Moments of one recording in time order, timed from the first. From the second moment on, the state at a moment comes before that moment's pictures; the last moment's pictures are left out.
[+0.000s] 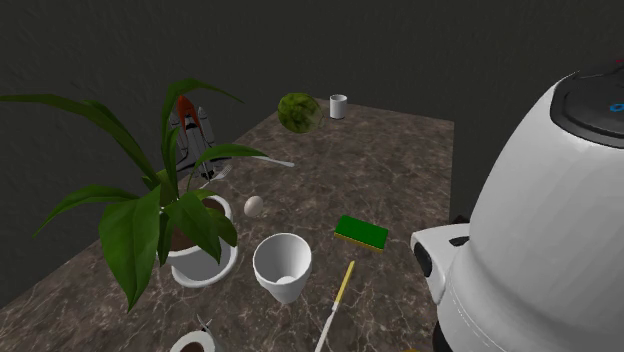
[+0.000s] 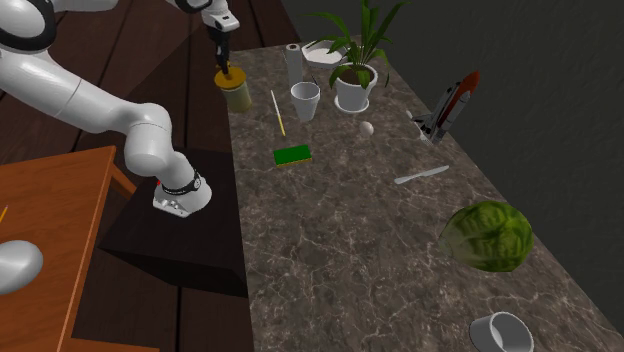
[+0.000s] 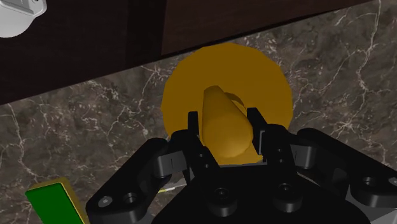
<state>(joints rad) 0.44 -0.55 0.77 -2.31 0.46 1.81 0.78</state>
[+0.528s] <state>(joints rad) 0.44 -0.54 0.79 -2.34 0.47 1.86 0.77</state>
